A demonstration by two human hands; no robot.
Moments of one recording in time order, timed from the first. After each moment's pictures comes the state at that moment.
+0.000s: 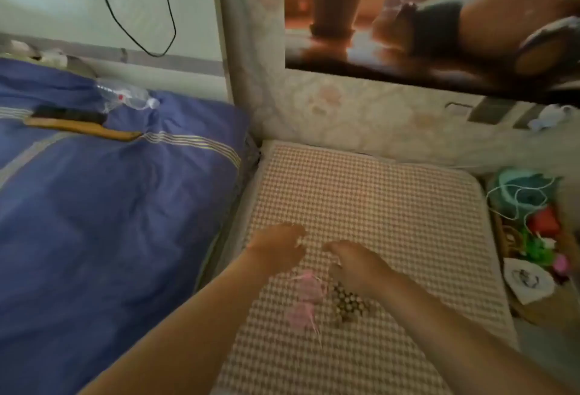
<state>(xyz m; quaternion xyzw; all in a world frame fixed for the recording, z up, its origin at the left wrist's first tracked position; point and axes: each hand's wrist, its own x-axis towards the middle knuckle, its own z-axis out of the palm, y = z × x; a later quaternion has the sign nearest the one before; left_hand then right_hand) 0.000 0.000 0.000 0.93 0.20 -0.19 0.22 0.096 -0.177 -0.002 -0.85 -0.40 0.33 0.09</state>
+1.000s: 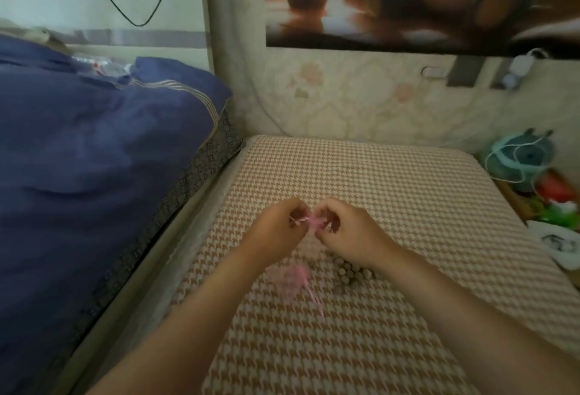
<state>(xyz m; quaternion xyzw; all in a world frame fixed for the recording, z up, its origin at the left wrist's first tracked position) -0.049 -0.068 -0.215 0.92 0.13 0.17 0.33 0.044 -0.224 -0.201 -0.82 -0.44 0.09 0.35</state>
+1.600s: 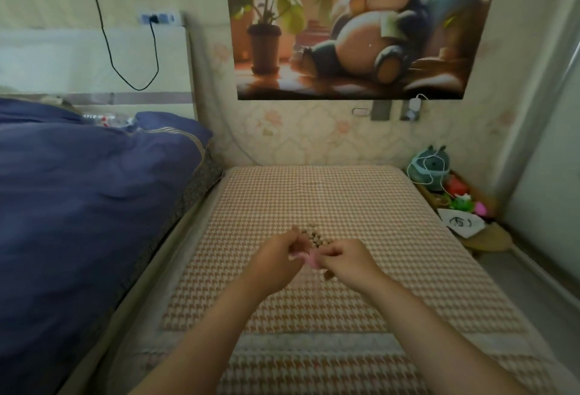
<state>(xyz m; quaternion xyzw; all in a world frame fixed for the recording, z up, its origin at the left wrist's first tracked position) -0.179 -0.202 -0.179 0.93 0.06 0.16 0.34 -0.108 -0.361 -0.174 -0.82 -0.19 0.17 0.51</state>
